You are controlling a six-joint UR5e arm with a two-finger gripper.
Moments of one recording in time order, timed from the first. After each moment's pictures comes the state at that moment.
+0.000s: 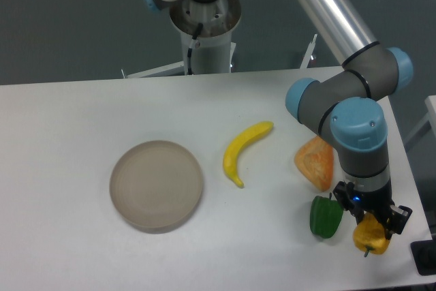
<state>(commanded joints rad) 2.29 -2.23 -1.14 -0.90 1.72 1.22</state>
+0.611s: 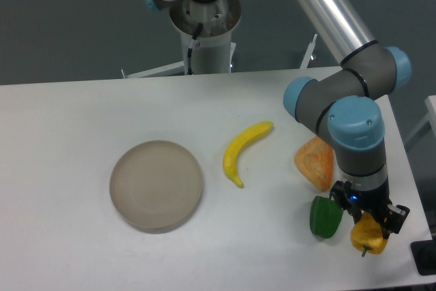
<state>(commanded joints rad) 2.28 -2.22 -1.14 -0.90 1.71 1.21</state>
